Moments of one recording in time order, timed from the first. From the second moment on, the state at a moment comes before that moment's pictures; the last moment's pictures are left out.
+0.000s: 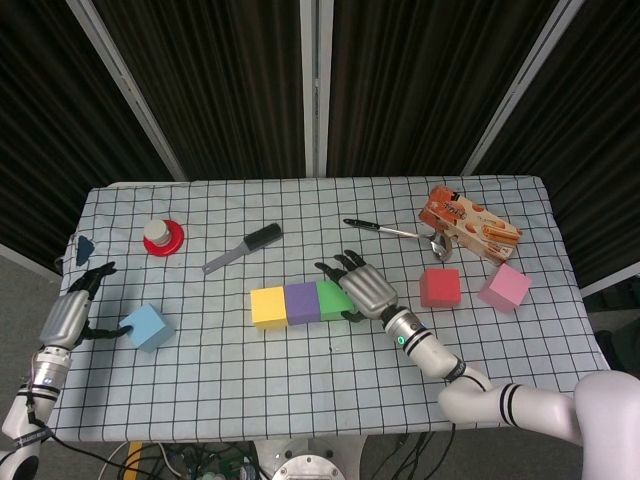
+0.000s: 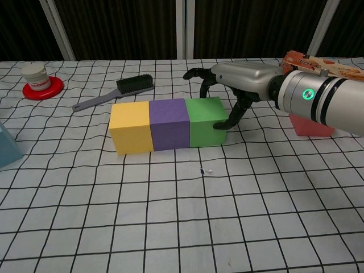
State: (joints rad) left arm -0.29 -1.34 -0.08 -1.25 1.40 1.18 -0.47; right arm 0.87 -1.60 0.16 -1.40 -1.22 0.82 -0.21
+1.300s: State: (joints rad) left arm -0.29 -1.30 -0.07 -1.38 1.44 1.22 -0.44; right arm 0.70 -1.14 0.19 -1.65 -1.11 0.90 -0.10
